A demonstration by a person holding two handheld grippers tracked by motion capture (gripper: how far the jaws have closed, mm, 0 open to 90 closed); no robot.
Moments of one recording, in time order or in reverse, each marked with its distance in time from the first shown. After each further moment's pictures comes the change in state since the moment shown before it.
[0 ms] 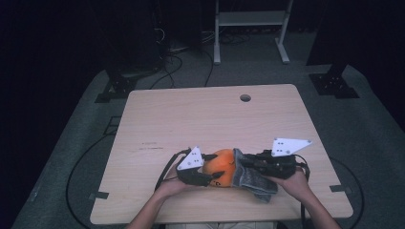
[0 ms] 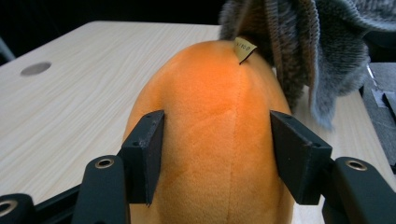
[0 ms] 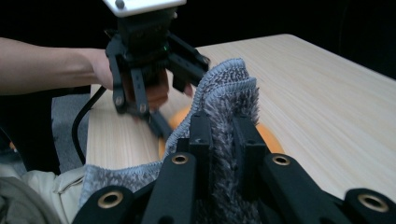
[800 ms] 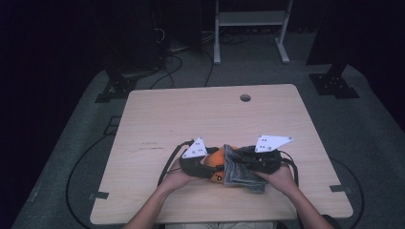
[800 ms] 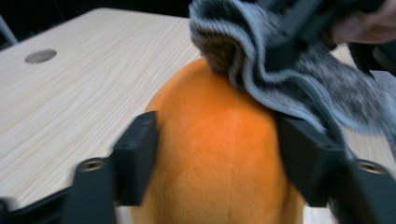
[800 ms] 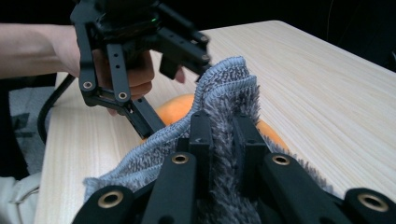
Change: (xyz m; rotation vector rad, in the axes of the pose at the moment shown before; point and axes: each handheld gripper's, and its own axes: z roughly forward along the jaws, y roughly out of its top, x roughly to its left) left arm 0.018 0.009 0.005 0.040 0.020 -0.087; right arm -0.012 -0.005 0.033 0.046 -0.057 0.011
